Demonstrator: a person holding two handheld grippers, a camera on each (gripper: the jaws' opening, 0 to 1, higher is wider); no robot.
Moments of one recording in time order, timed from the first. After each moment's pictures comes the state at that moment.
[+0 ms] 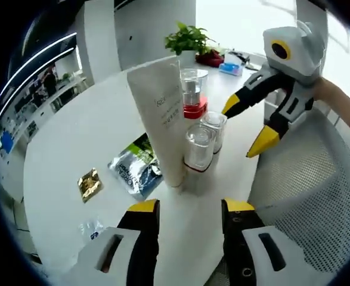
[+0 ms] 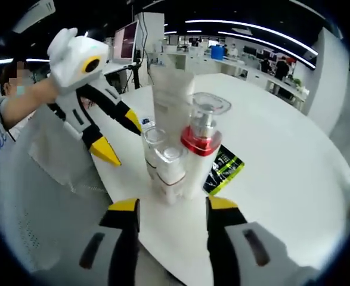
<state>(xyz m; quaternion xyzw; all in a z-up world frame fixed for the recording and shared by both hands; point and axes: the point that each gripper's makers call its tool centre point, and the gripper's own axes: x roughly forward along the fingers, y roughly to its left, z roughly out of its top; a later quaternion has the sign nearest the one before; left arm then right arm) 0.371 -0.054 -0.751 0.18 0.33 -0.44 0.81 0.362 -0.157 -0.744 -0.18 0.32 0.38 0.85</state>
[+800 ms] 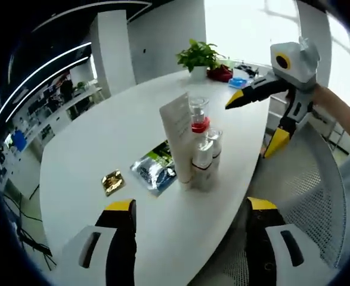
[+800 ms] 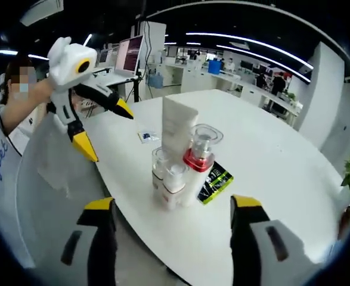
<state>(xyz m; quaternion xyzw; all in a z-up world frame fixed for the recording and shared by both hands) 0.352 -0.019 -0.709 0.17 0.29 -0.41 0.85 0.350 -0.158 -0.703 -0.19 0.26 0.37 0.87</state>
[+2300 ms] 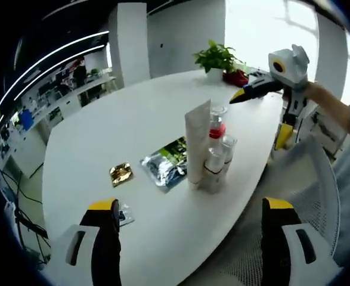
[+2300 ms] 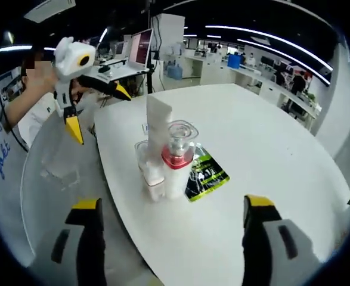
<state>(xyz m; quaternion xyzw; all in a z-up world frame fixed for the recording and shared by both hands) 0.370 -0.014 -0.702 0.13 0.32 -0.36 0.86 0.389 -0.191 -0.706 -0.21 0.30 0.45 0.82</state>
